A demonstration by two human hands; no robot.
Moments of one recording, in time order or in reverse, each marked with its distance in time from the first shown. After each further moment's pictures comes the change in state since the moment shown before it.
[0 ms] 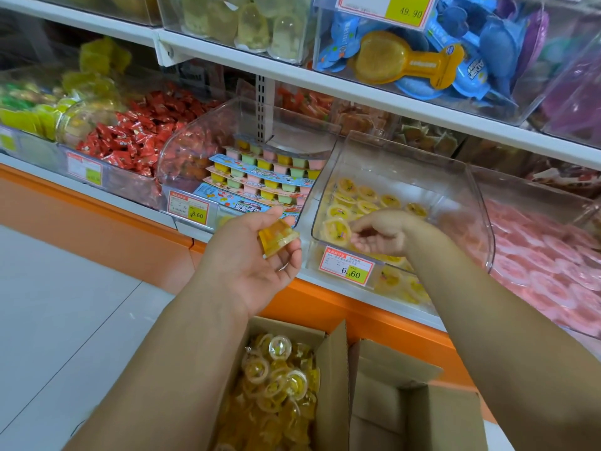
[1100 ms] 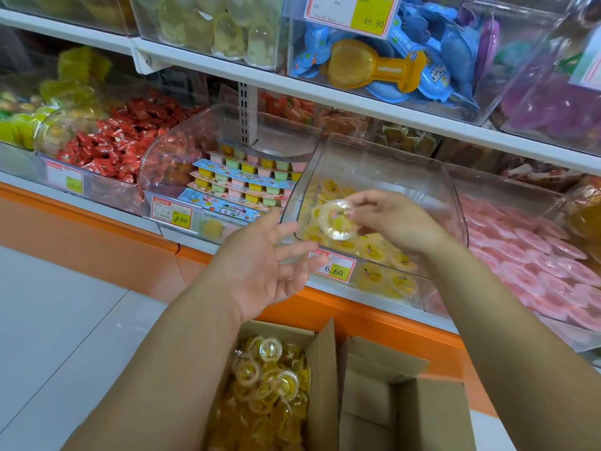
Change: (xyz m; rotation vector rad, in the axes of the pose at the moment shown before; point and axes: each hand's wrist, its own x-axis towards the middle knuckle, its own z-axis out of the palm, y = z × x) left_hand -0.008 -0.011 0.014 0.325 -0.159 -0.077; right_hand -0.078 0.005 -0.013 -0.342 0.044 -0.653
